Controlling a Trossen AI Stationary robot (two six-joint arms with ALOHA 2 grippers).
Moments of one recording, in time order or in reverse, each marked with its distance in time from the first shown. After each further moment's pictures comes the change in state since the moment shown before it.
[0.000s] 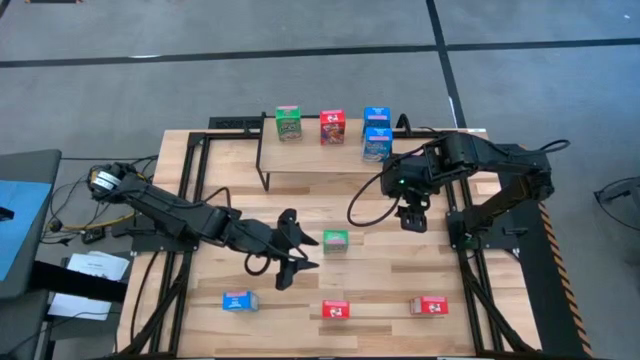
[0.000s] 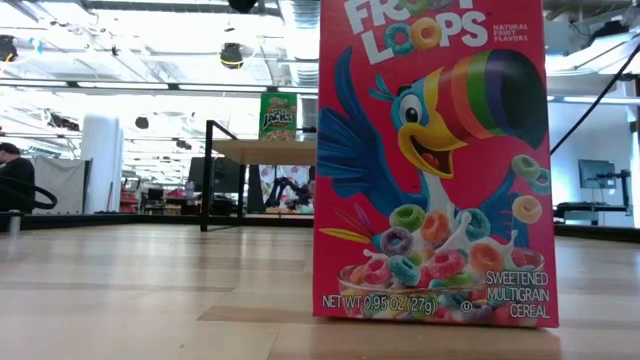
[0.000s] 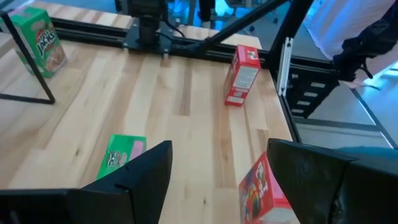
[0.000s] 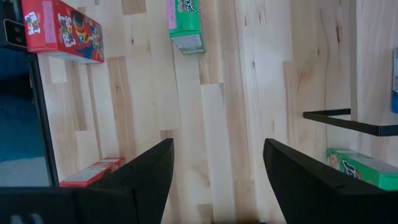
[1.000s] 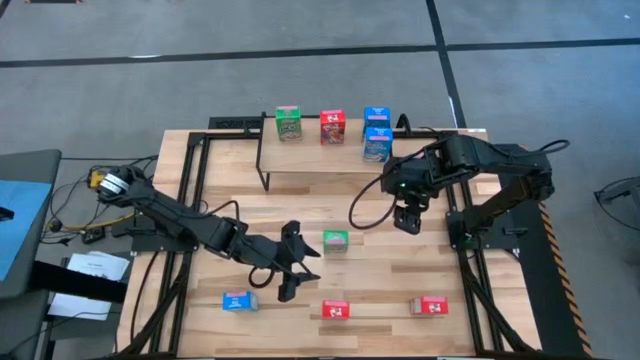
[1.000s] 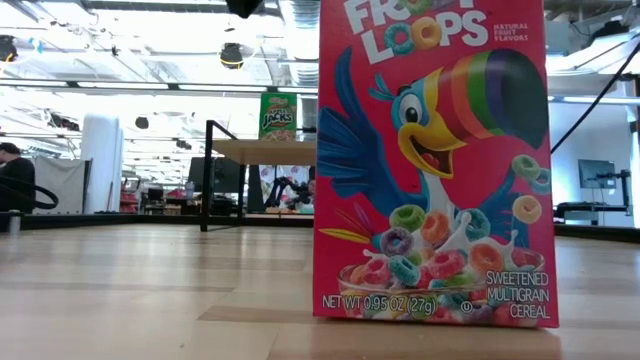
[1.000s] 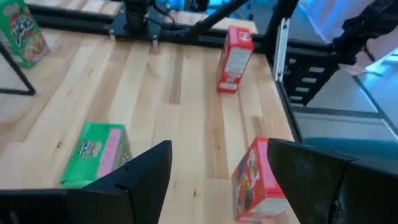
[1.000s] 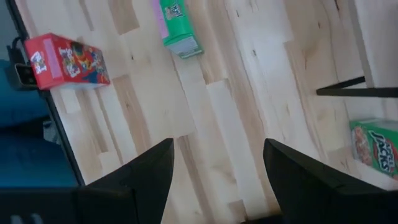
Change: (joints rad) left arm -0.062 0.076 -0.001 0.038 -0.035 -0.007; right arm 0.019 0.000 0.000 0.000 0.011 0.243
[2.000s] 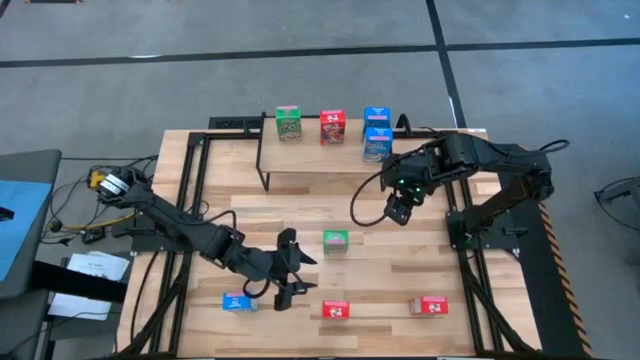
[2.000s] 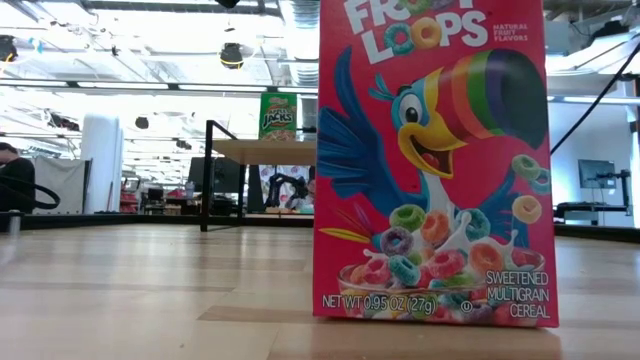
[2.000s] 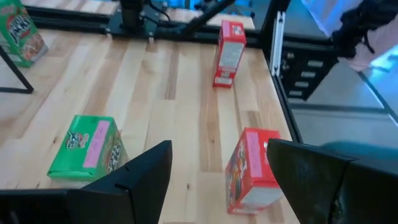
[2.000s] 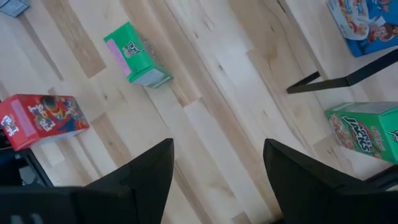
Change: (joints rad) left arm -0.073 0.004 0.000 -0.008 -0.081 -0.012; right arm -0.015 0.002 0.000 0.015 0.124 0.173
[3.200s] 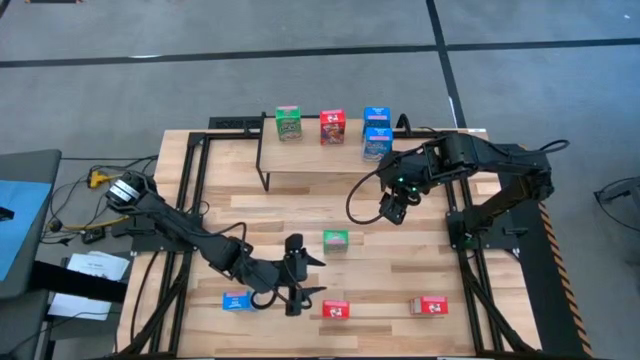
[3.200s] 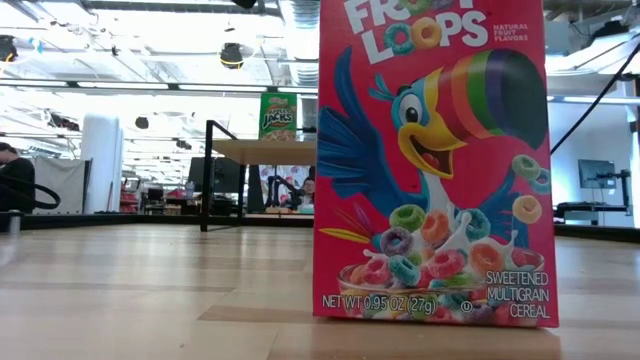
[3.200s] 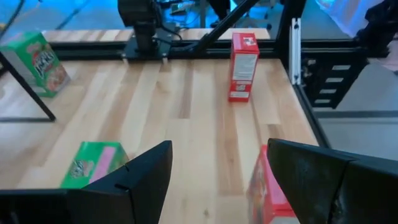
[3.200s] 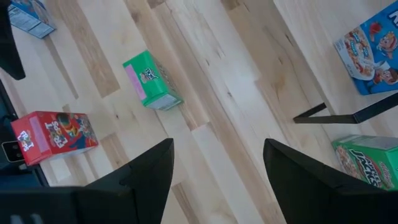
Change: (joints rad) left arm -0.025 0.103 0.000 0.158 -0.134 0.137; right arm -0.001 0.000 0.000 0.099 0.022 -0.056
